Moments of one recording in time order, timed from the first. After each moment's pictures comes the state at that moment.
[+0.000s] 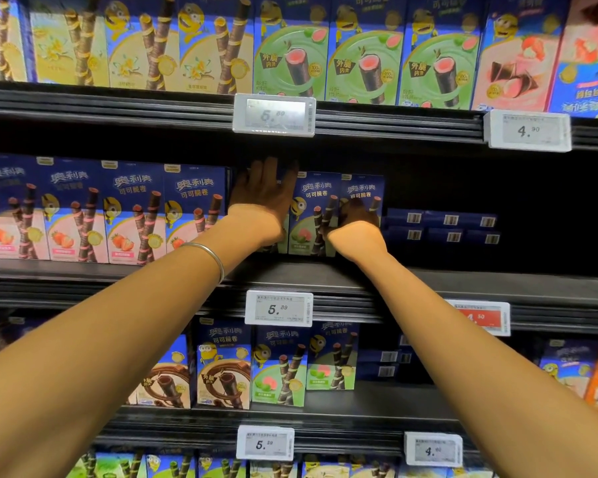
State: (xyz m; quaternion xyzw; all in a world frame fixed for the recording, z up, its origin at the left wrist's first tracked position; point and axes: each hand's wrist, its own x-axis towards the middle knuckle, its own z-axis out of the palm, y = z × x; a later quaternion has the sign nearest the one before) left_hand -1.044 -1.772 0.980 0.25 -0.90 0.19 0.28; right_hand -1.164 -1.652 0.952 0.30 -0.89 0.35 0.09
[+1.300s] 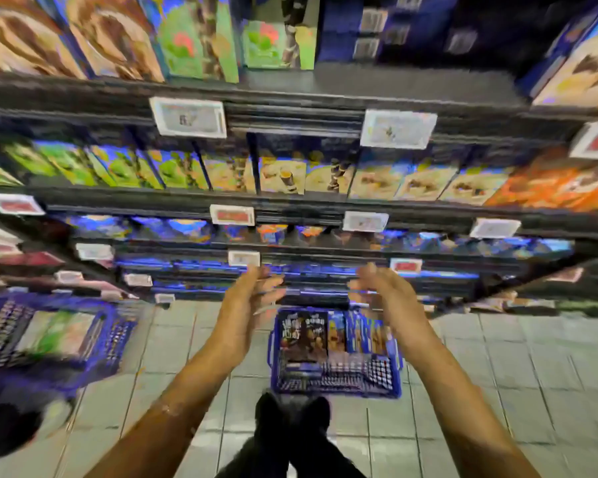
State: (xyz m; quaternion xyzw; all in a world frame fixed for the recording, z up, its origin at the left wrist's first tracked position) left_hand -0.878 -1.521 0.502 0.45 -0.45 -0.76 0.10; right_hand -1.039 -1.344 0.532 0.03 -0.74 0.56 -0.38
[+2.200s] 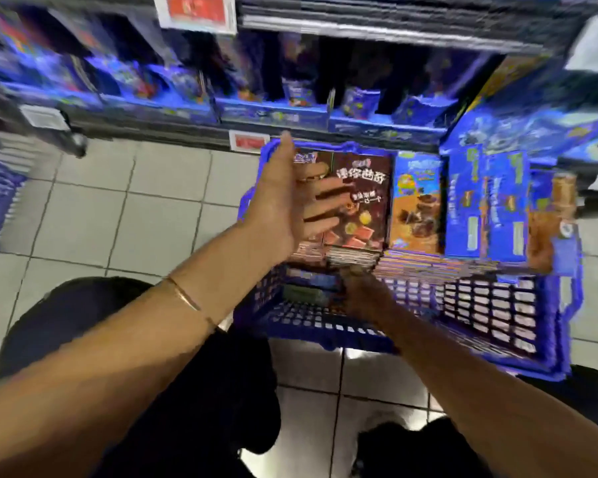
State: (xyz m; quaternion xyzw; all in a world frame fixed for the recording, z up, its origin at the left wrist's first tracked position) left_hand -0.939 -1.471 -0.057 0.53 -0.33 -0.78 0.01; right_hand -0.992 -1.283 -0.253 0.41 -0.81 -0.03 -0.42
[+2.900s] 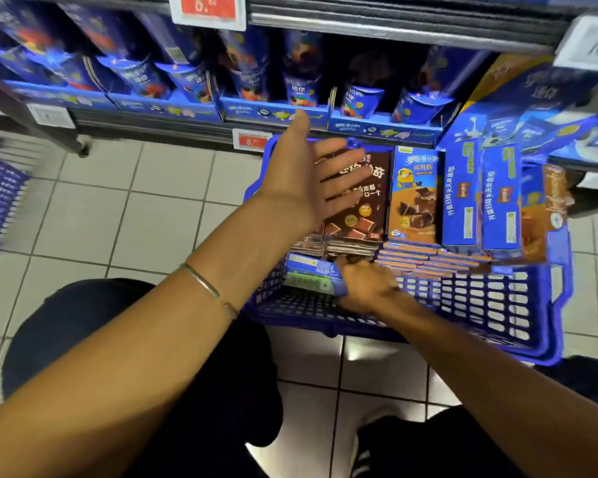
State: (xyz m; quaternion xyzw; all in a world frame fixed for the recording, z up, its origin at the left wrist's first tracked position) left_hand -0.945 -1.464 -0.037 0.48 -0.33 -0.81 0.04; right_hand -0.993 -1.294 -0.225 0.48 -0.81 -0.11 -0.32
